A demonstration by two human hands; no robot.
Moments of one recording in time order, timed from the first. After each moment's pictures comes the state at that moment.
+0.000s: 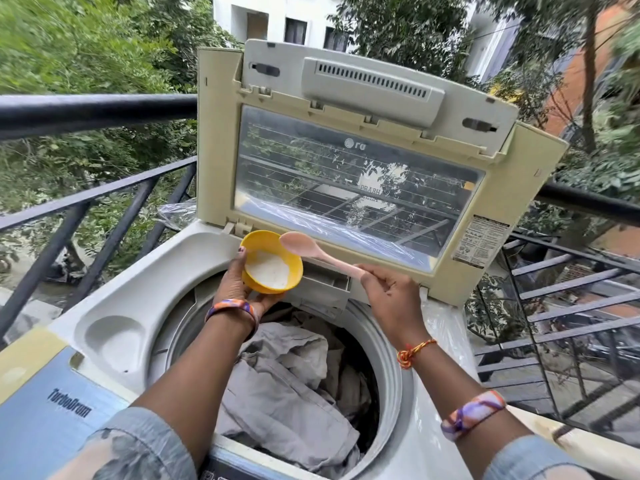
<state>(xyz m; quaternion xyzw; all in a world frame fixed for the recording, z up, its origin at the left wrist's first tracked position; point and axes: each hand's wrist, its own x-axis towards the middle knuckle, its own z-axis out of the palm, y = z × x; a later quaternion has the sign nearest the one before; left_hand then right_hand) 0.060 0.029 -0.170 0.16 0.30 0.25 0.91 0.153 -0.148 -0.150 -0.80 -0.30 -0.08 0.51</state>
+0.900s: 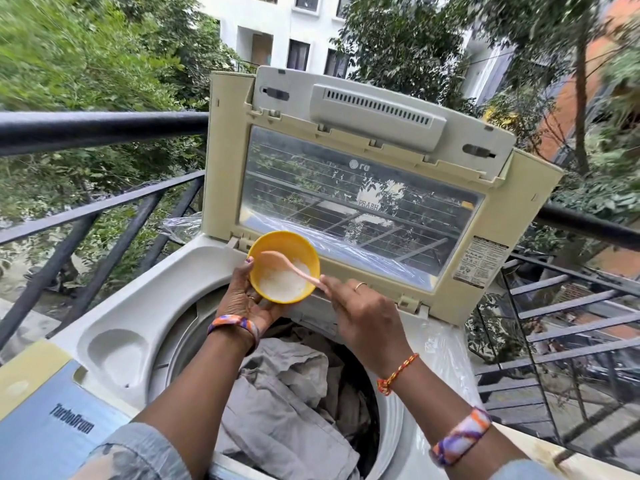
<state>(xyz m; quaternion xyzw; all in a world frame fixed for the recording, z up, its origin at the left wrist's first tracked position) 0.058 0.036 -0.176 0.16 0.20 0.19 0.95 0.127 -0.129 -0.144 -0.76 -0.54 -0.30 0.21</state>
